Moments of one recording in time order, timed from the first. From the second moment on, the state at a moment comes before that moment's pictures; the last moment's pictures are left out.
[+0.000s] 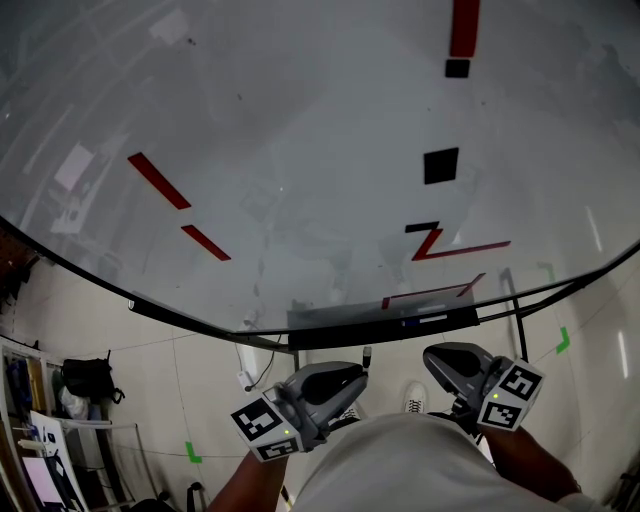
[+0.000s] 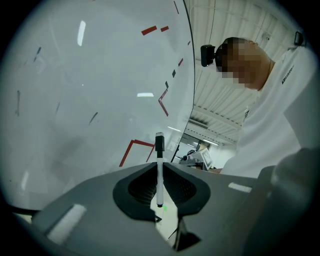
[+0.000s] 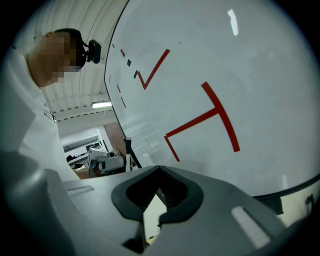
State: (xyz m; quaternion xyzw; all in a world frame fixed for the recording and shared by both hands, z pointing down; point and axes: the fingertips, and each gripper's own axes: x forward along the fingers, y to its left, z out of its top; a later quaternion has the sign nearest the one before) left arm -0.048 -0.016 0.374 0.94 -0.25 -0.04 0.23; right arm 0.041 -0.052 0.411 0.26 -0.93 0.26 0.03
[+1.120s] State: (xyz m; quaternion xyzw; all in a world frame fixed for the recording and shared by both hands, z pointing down) left arm -0.019 -0.006 0.376 0.96 -0.21 0.01 0.18; right arm 0.052 -0.052 0.411 0.27 -0.92 0.27 0.02
